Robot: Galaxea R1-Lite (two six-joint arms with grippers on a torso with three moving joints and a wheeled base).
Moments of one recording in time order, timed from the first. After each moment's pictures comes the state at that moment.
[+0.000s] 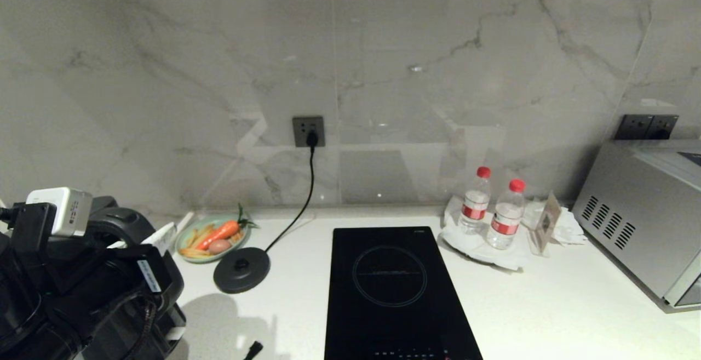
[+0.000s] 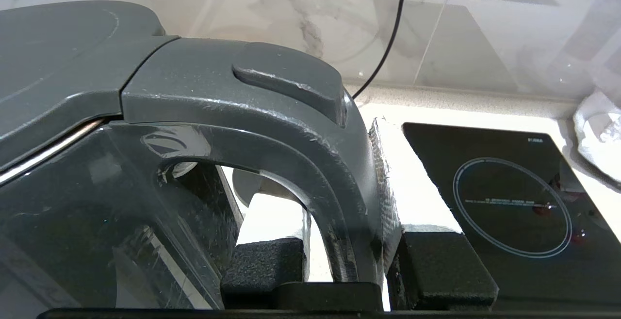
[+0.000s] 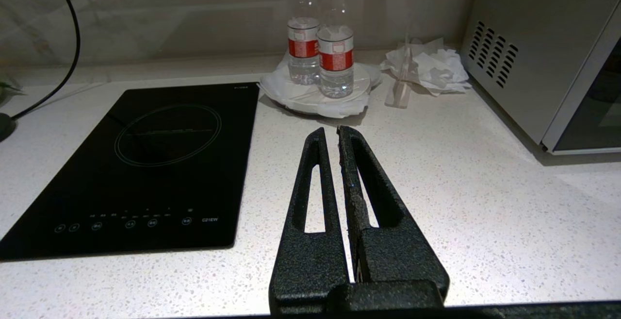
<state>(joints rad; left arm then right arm) -0.39 1.27 -0.24 -0.90 0.40 -0.14 0.00 0.00 0.00 0.00 0.00 0.00</state>
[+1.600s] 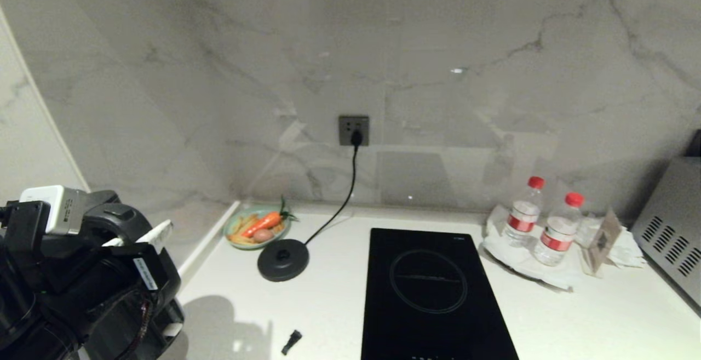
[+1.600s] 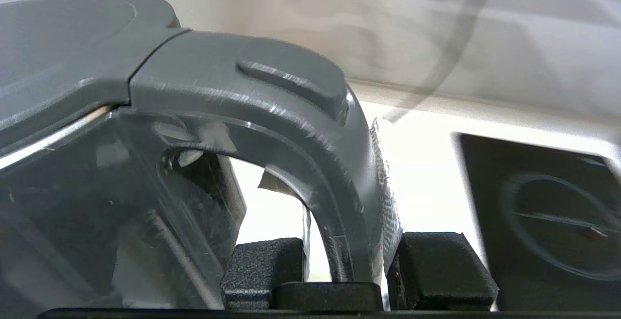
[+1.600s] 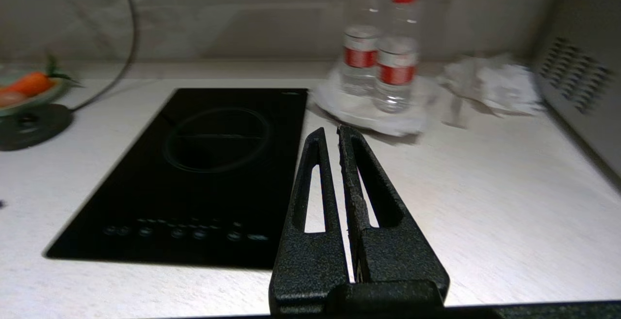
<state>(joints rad) -0.39 1.26 -0.24 -0.90 0.40 -0.14 0.00 0.00 0.00 0.00 0.00 0.00</state>
